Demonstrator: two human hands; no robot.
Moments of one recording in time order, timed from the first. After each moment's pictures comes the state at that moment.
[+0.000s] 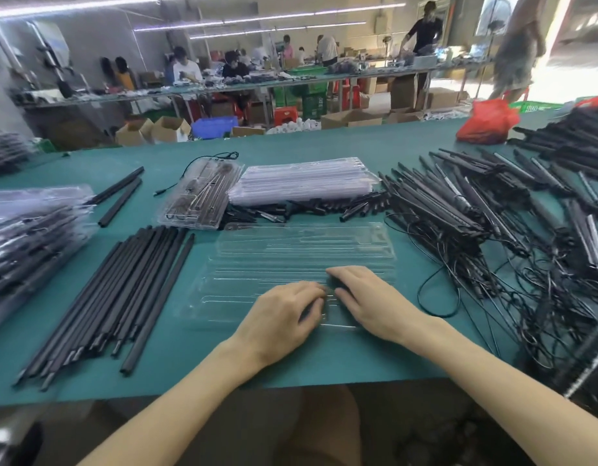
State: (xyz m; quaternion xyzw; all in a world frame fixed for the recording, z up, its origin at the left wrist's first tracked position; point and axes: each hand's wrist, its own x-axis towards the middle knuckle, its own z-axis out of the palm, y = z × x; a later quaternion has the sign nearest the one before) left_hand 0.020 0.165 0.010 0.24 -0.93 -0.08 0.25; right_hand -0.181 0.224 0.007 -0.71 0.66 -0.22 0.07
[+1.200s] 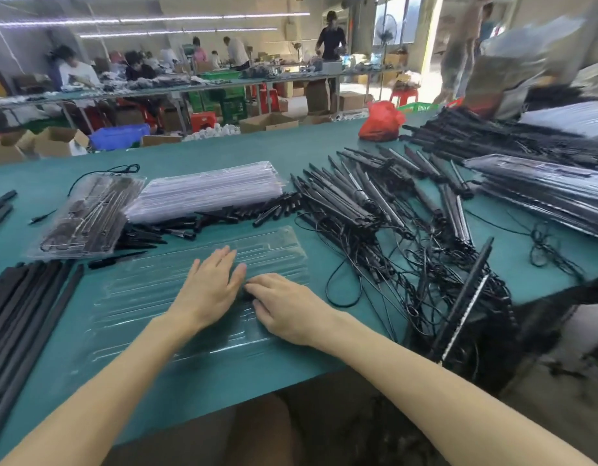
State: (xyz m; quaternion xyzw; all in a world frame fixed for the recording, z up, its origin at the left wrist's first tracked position) left_hand -0.053 0.096 0.005 0.38 -0.91 -0.11 0.12; right_hand -0.184 0.235 0.007 -0.73 0.65 -0.20 0.04
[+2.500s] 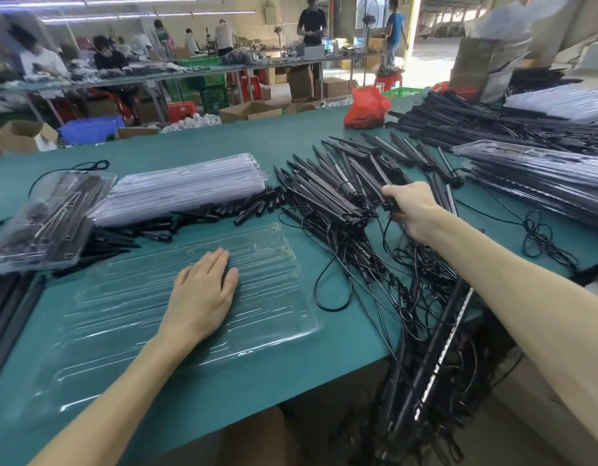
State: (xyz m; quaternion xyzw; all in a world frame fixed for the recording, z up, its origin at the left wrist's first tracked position) left_hand -0.071 0.098 -0.013 0.38 -0.91 -0.07 0.16; right_hand -0.414 0.250 0.069 -0.15 0.74 -0.62 0.19
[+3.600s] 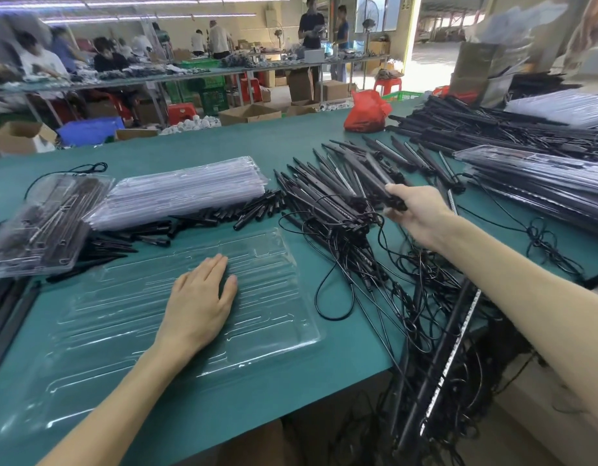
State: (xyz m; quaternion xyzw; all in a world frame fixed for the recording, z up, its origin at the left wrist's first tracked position) left_hand -0.071 0.101 -0.010 0.38 -0.90 -0.07 0.17; right_hand -0.399 0.269 0.088 -0.15 0.62 -0.72 0.29
